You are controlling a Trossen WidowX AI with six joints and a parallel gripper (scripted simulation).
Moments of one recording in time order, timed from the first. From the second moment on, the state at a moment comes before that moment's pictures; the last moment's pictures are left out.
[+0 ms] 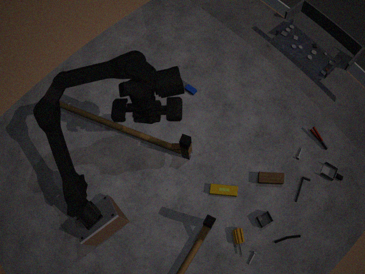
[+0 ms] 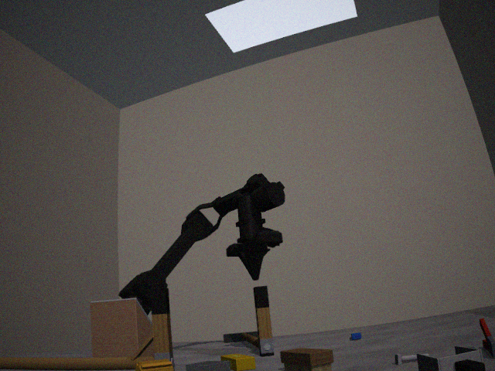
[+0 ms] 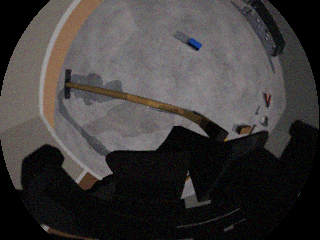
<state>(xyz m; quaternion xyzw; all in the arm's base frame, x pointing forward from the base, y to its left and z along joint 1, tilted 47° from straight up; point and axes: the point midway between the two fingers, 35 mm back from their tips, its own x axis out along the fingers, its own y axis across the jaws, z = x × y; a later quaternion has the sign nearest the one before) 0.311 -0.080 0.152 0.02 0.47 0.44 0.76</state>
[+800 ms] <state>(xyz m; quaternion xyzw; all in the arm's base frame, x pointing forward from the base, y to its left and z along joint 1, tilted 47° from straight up) 0.269 -0.018 0.180 -0.19 0.33 0.55 0.74</state>
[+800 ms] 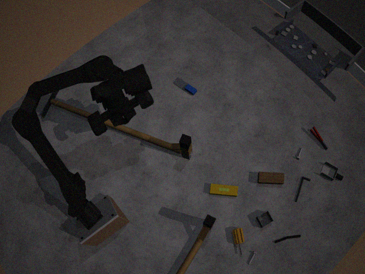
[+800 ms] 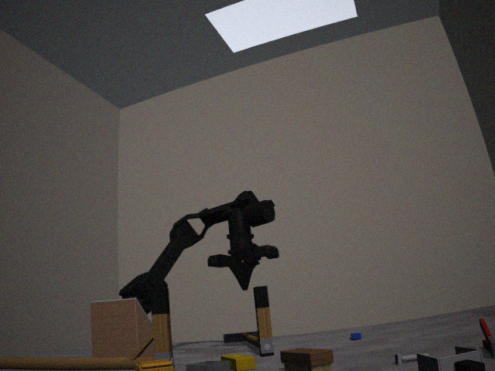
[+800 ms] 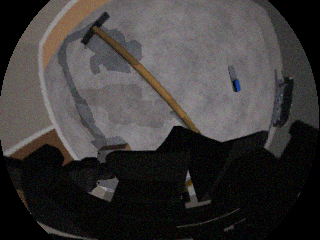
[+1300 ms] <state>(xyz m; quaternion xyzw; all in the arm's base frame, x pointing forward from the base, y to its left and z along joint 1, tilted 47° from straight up) 0.237 0.017 0.187 -0.31 0.23 0.60 0.70</state>
